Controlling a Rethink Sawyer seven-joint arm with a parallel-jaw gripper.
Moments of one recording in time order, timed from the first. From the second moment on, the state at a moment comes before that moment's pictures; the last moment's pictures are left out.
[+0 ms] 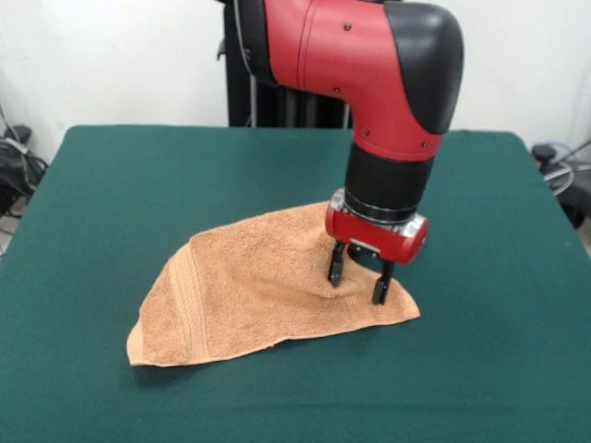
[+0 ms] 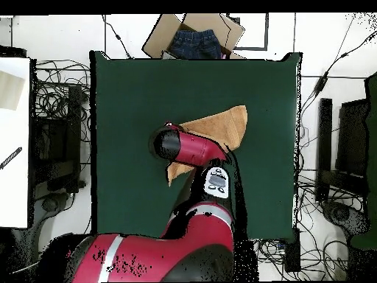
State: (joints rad) arm -0.02 -0.37 -0.15 1.54 0.19 0.25 1.98
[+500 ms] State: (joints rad) arm 0.12 -0.46 -0.19 1.54 0.24 0.40 1.98
